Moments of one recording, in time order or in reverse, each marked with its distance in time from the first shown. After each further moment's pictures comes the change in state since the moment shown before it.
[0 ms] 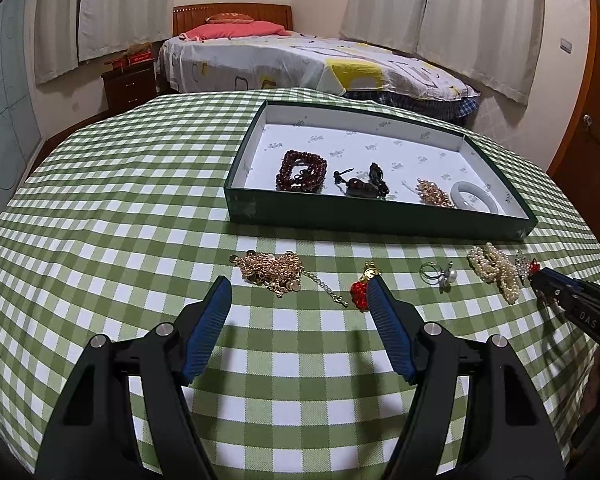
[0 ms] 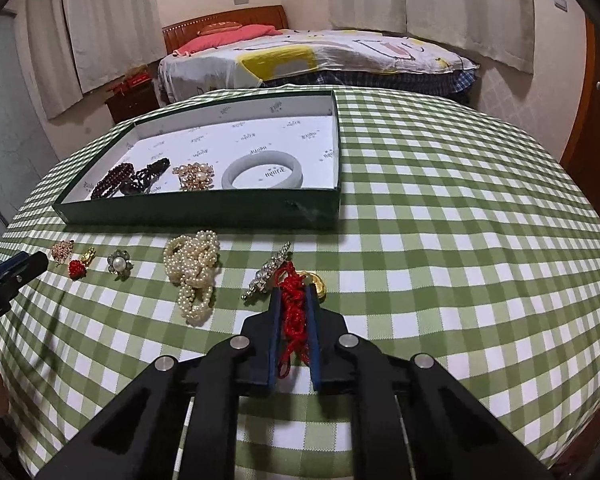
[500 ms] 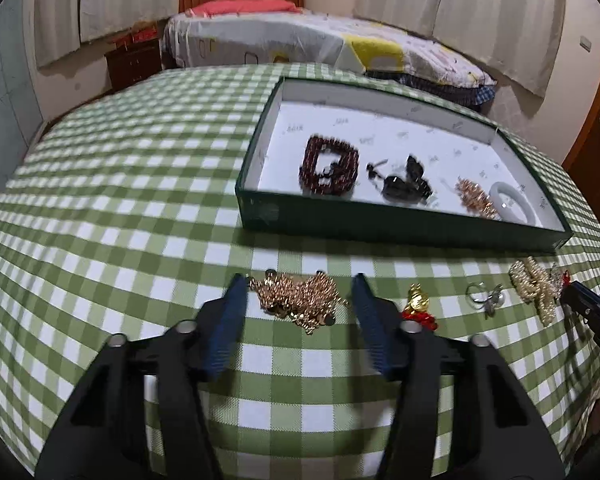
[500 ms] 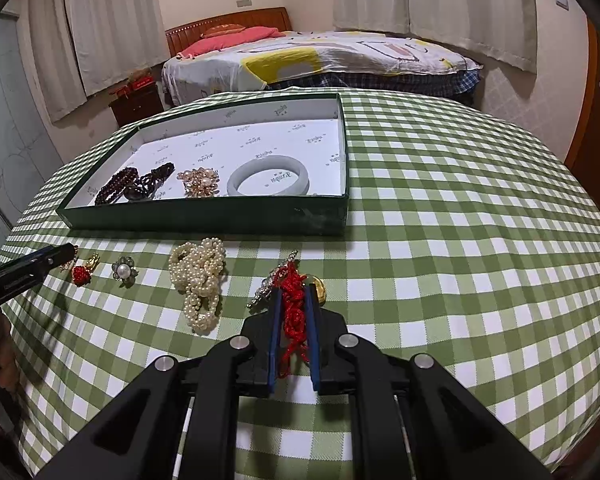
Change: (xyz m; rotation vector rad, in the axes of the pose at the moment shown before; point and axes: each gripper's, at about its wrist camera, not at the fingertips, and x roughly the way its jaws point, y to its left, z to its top) left arm 0.040 0.015 0.019 -0.020 0.083 0.021; right arm 0.003 0.003 0.004 0.003 -0.004 0.022
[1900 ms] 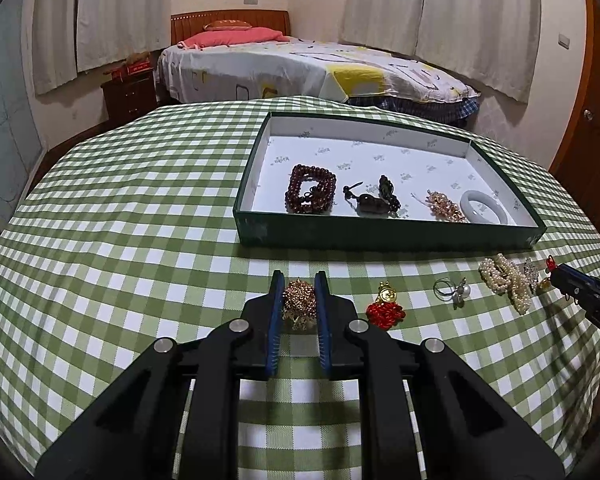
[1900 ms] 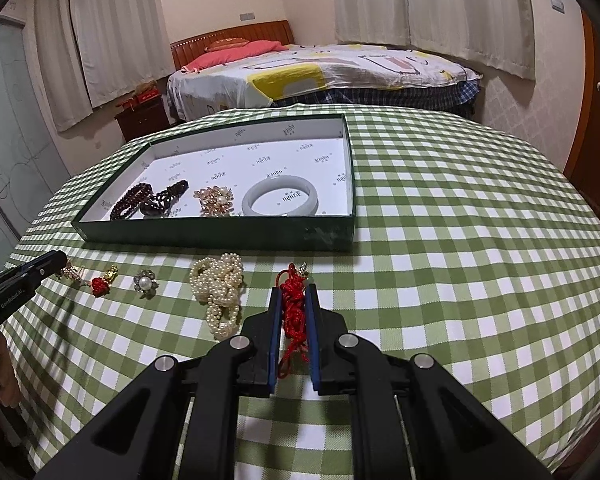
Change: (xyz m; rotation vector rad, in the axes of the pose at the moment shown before) left arm -0.046 -0.008 -0.015 0.050 -0.109 -0.011; right arm -0.019 0.005 0.001 0.004 -0.057 0.018
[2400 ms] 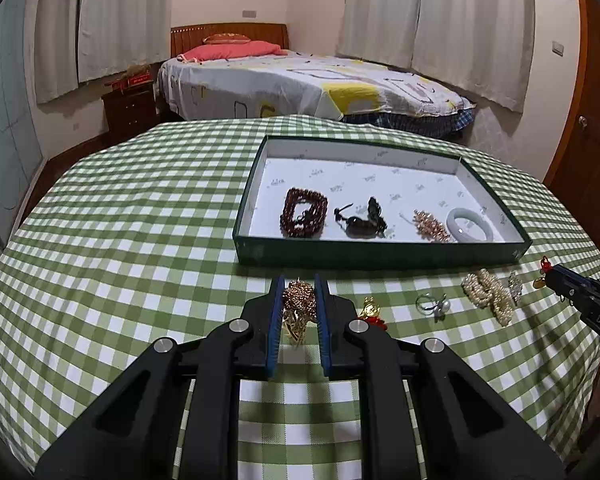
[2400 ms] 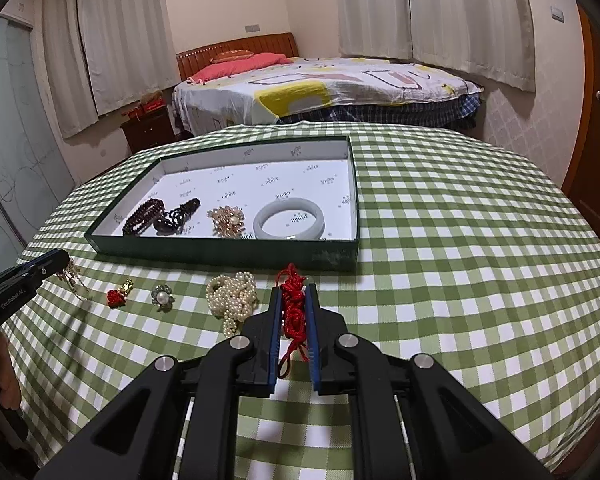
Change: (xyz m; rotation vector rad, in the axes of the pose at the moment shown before) left arm -0.026 -0.002 0.010 0.005 -0.053 -0.006; right arm -0.017 0.004 0.007 -0.010 -0.049 0.010
